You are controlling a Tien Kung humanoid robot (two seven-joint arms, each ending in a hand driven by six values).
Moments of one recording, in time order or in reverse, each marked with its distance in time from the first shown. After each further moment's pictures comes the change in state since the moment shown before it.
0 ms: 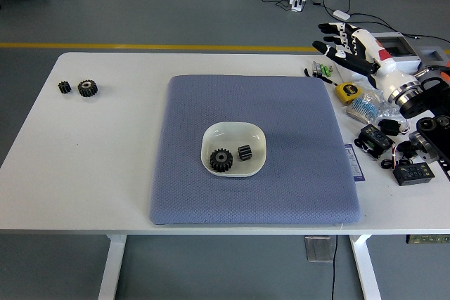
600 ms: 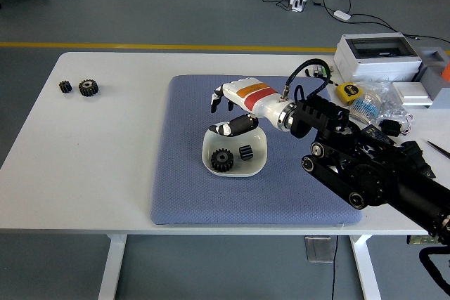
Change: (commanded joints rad) left arm -0.002 0.009 -0.003 0.000 0.017 -0.004 0.005; right arm 0.202 0.289 -0.381 -0.131 -0.760 -0.036 -0.077
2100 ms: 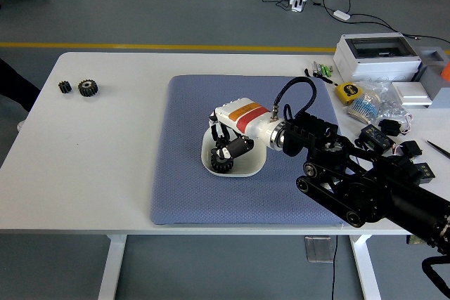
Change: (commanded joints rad) left arm -0.009 -0.009 0.000 0.000 -0.003 0.000 0.002; right arm 0.000 0.044 -0.206 0.013 -0.154 -0.034 -0.060
